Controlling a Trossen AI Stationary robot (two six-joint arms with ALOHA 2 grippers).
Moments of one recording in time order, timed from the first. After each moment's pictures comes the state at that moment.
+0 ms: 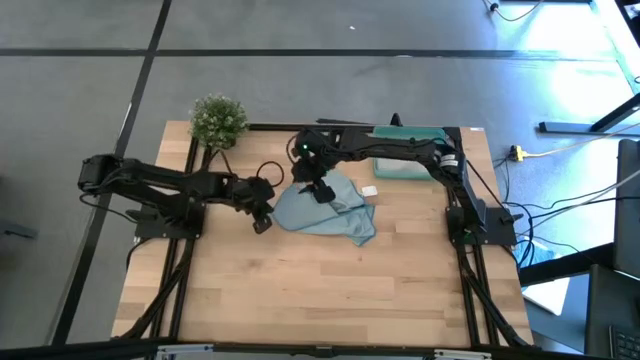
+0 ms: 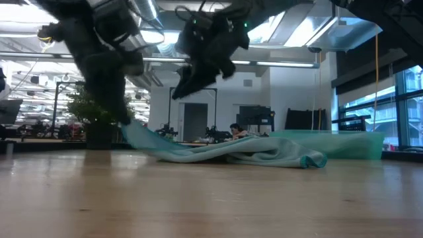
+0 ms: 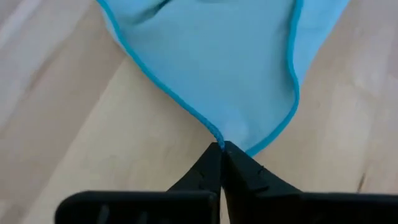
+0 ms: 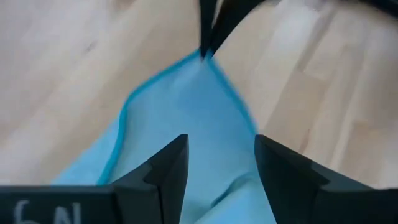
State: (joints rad) left arm 0.09 1.20 0.57 -0.36 -0.05 -0.39; right arm -0.26 2.15 1.87 -0.67 -0.41 -0.68
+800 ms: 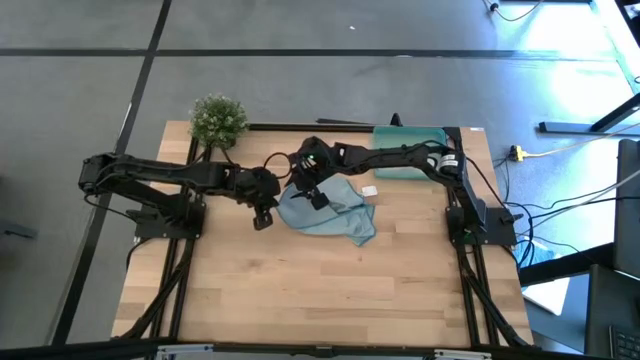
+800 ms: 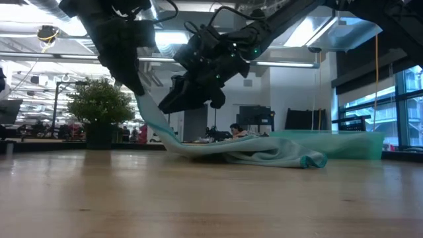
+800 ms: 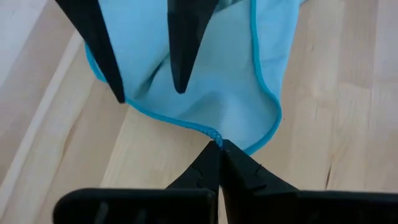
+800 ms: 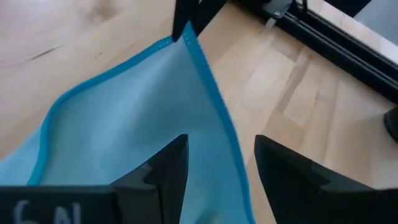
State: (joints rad) left arm 0.09 1.20 0.80 -0.56 -0.04 -0.20; right arm -0.26 2.15 1.58 -0.13 -0.45 -0.74
